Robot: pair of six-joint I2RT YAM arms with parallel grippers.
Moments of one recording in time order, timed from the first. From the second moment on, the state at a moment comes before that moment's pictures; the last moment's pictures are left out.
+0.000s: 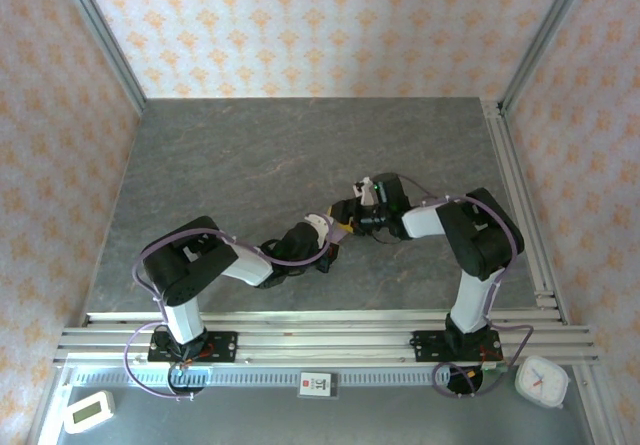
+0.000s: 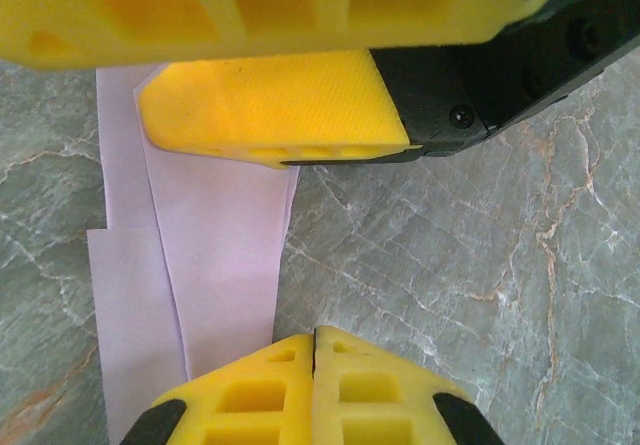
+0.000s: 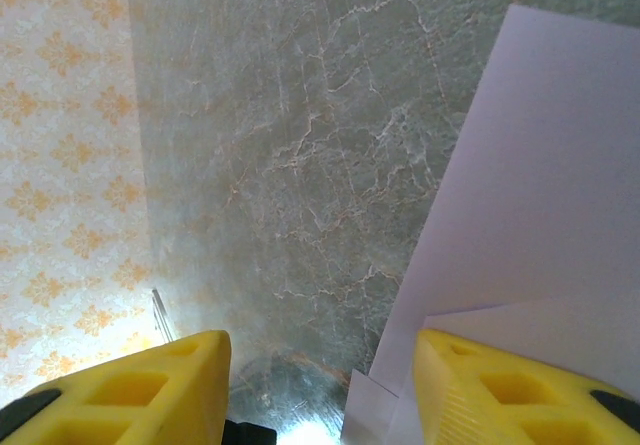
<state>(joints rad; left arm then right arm) -0.84 1.79 0.57 0.60 0.04 -0.47 0.43 1.85 0.77 0.34 -0.74 0.84</state>
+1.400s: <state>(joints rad) -0.84 1.81 0.56 0.66 0.05 -0.49 -0.06 1.85 0.88 0.20 -0.56 0.77</state>
